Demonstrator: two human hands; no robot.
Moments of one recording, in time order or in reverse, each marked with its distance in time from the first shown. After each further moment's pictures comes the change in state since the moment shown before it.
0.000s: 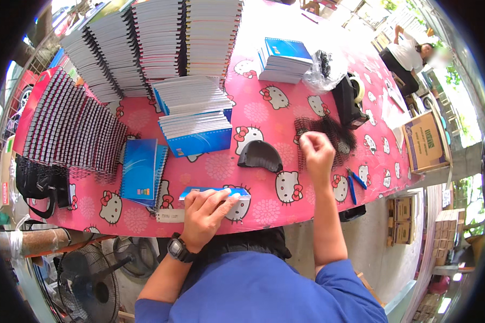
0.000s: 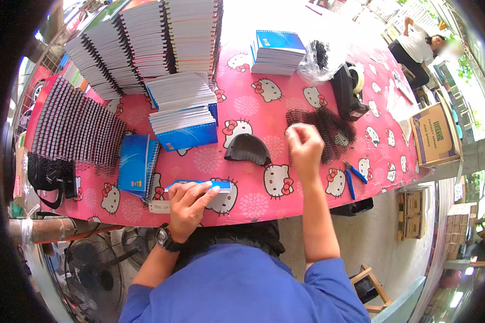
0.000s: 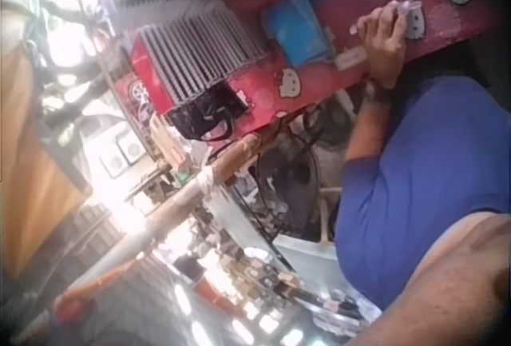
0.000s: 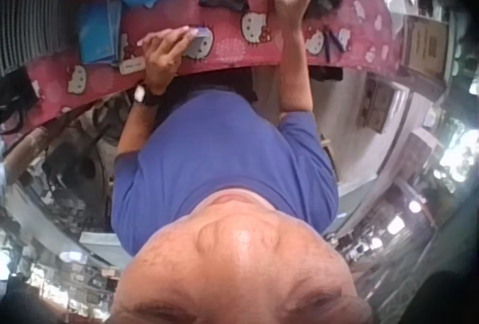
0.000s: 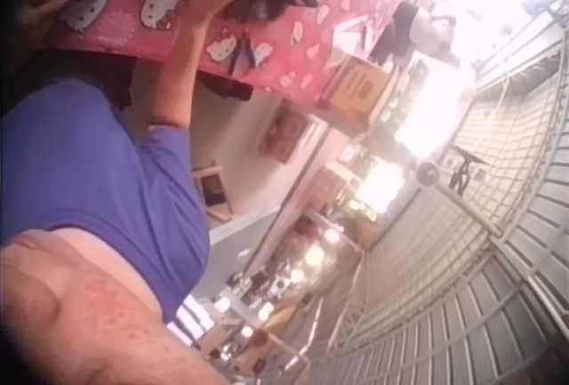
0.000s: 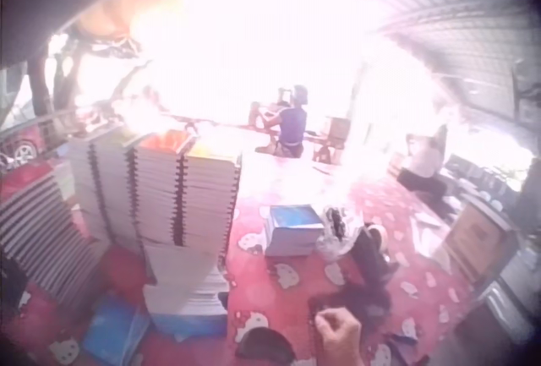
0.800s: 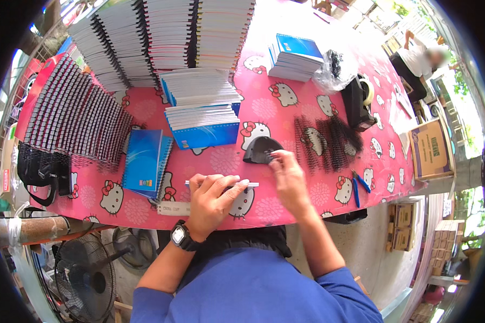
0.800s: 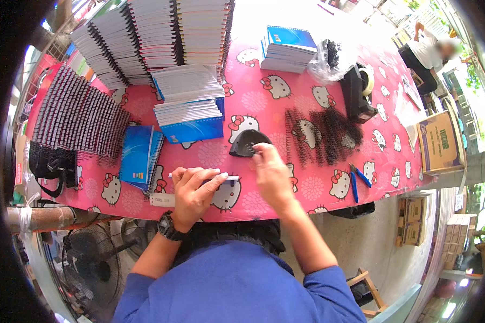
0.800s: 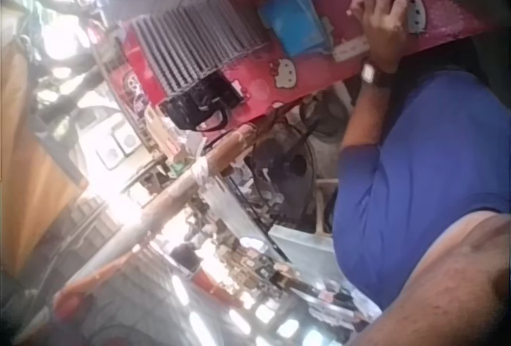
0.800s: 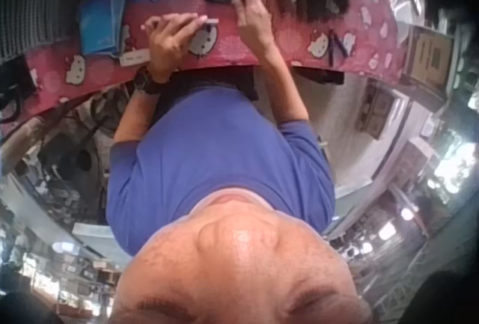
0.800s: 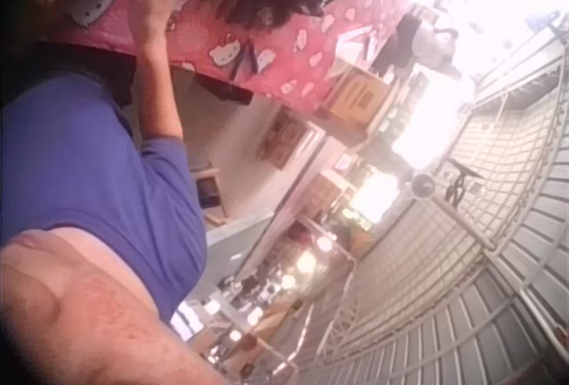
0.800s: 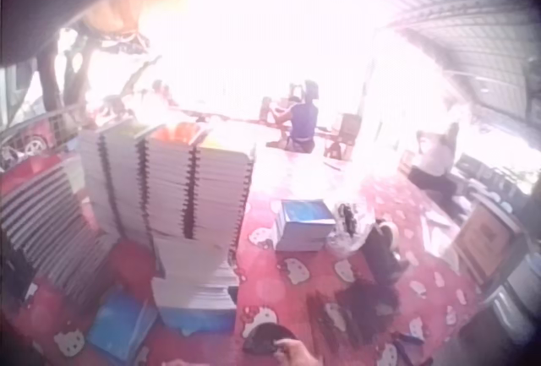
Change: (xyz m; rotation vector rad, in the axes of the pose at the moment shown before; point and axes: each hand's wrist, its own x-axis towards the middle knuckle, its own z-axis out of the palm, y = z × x) left_hand 0.014 -0.001 0.011 0.011 0.032 -0.055; right_hand -0.063 -0.052 0.032 -0.071 -0.409 0.032
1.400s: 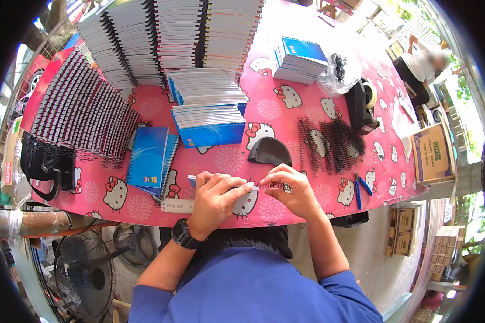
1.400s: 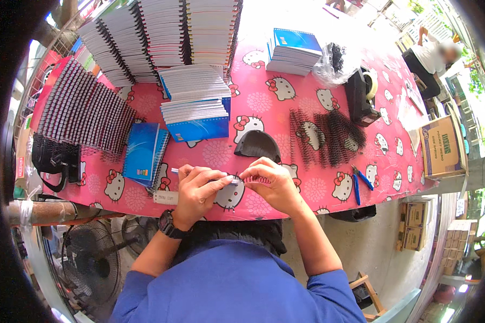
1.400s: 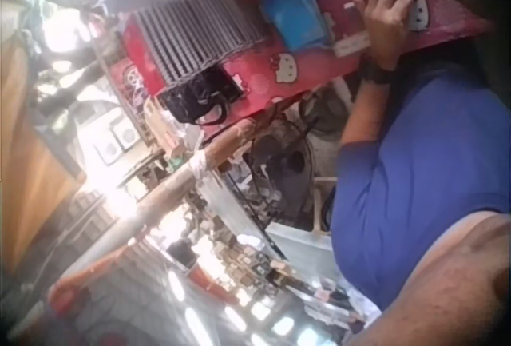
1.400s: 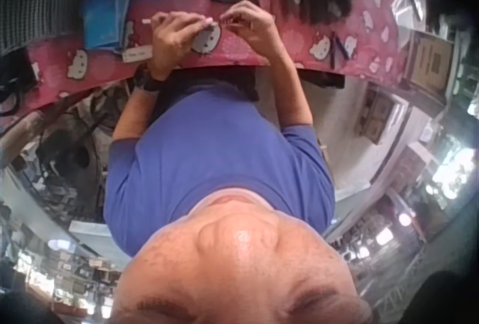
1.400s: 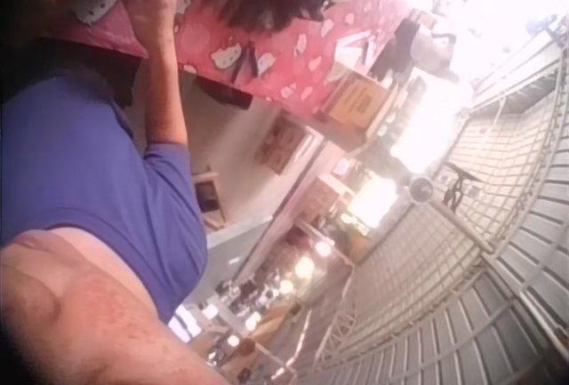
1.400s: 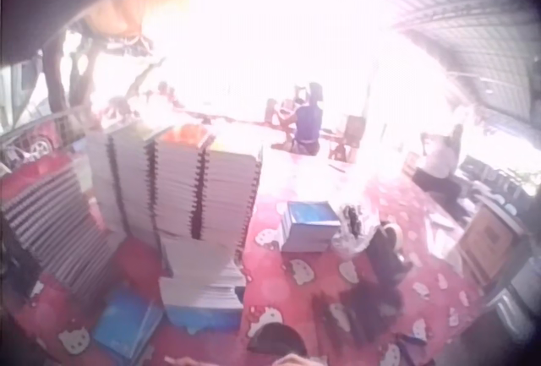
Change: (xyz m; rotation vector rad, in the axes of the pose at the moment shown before) left_hand 0.004 0.000 -0.004 -0.121 -0.023 -0.011; right_hand -0.006 -0.013 -0.023 0.283 -0.311 -0.258
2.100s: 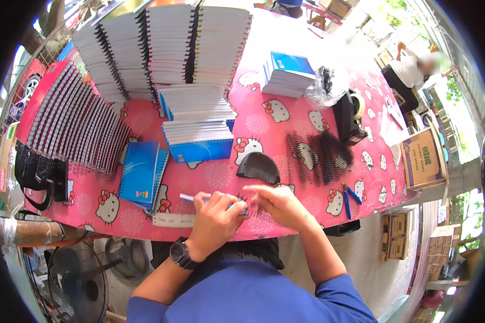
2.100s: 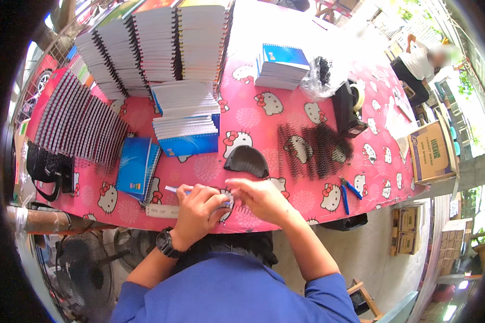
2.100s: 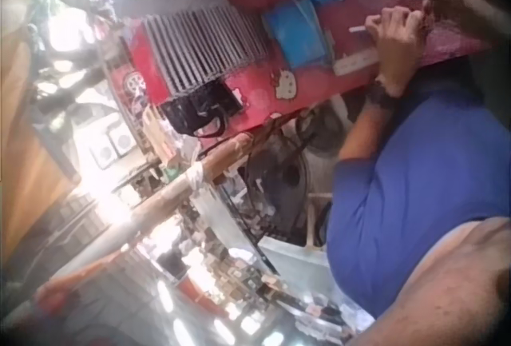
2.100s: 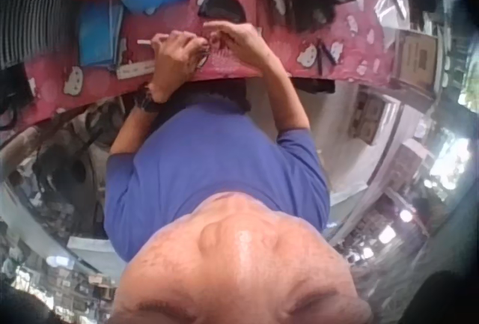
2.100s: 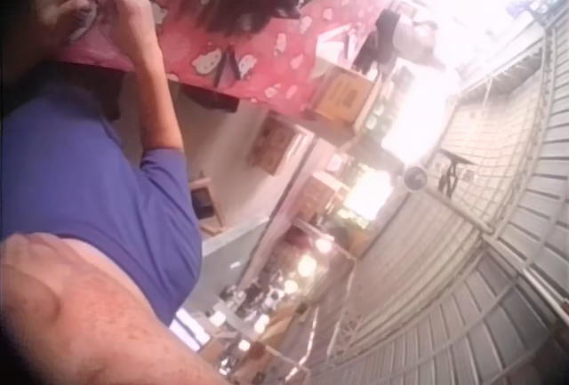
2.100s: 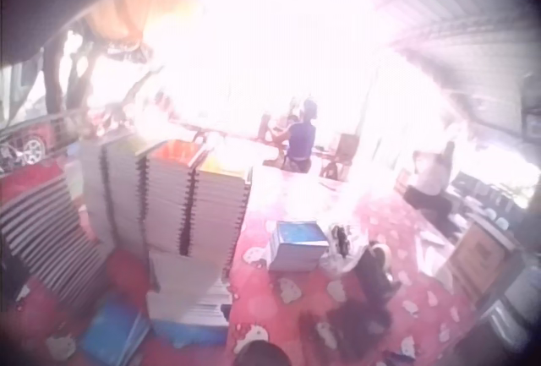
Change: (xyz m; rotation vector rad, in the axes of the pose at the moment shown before) left_hand 0.000 0.024 0.000 0.074 -0.202 -0.125; right_hand 0.009 -0.012 -0.007 -0.099 -0.331 0.311
